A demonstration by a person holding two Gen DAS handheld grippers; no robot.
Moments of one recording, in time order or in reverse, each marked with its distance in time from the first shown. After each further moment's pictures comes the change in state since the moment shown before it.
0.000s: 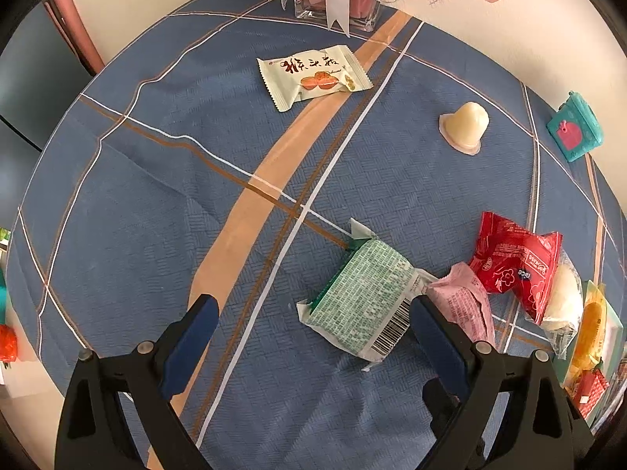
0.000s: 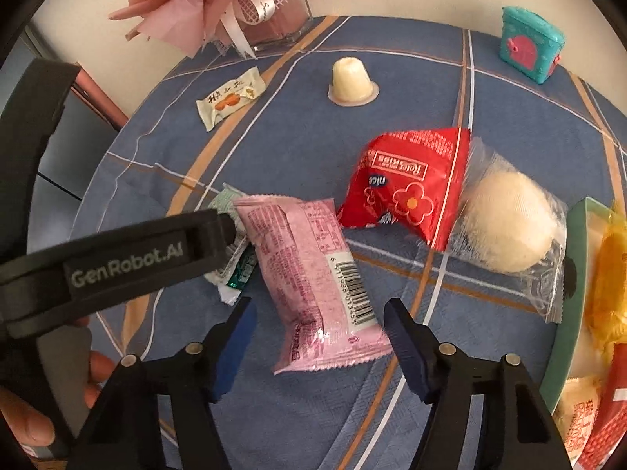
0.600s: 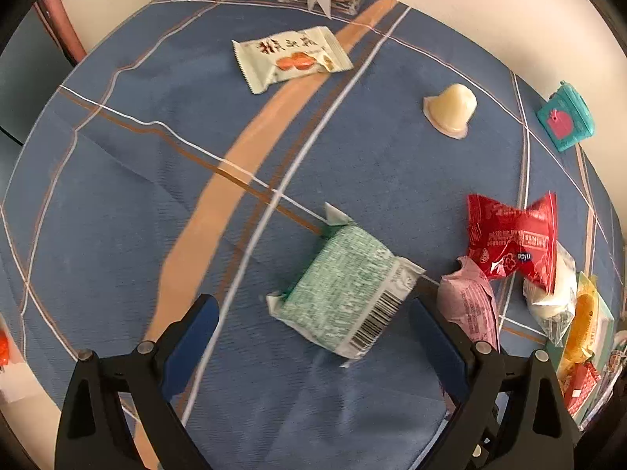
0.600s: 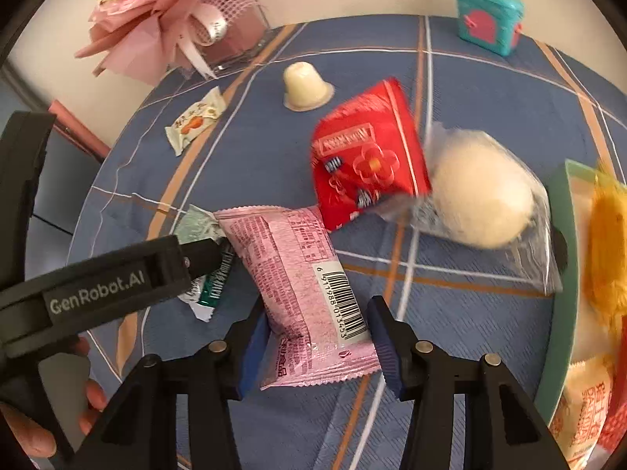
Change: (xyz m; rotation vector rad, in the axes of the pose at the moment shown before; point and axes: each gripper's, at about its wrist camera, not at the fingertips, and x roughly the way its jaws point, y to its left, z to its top) left arm 0.026 0.001 0.008 0.014 0.054 -0.064; right arm -0.003 -0.023 -0.006 0.133 -0.031 -0.008
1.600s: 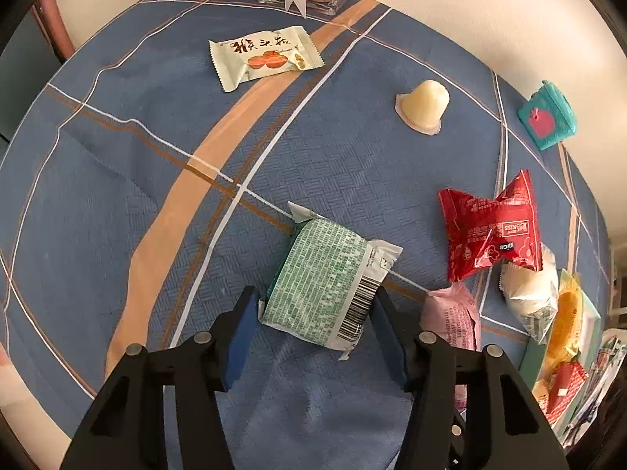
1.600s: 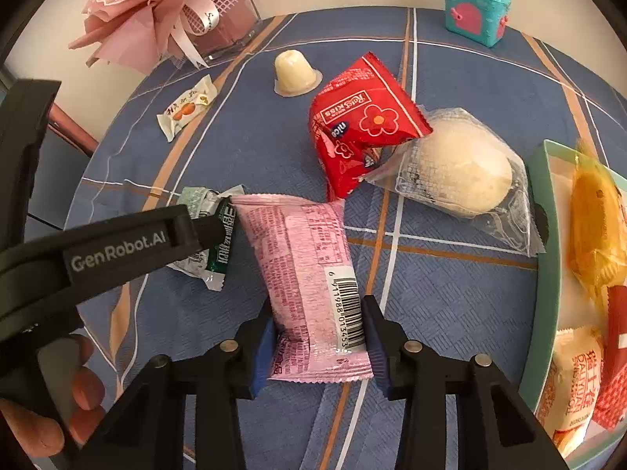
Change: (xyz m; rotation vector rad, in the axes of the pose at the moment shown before) left arm -0.005 -0.018 -0.004 -0.005 -0.010 -0.071; right arm -0.006 0.004 -0.011 0.005 0.031 -0.054
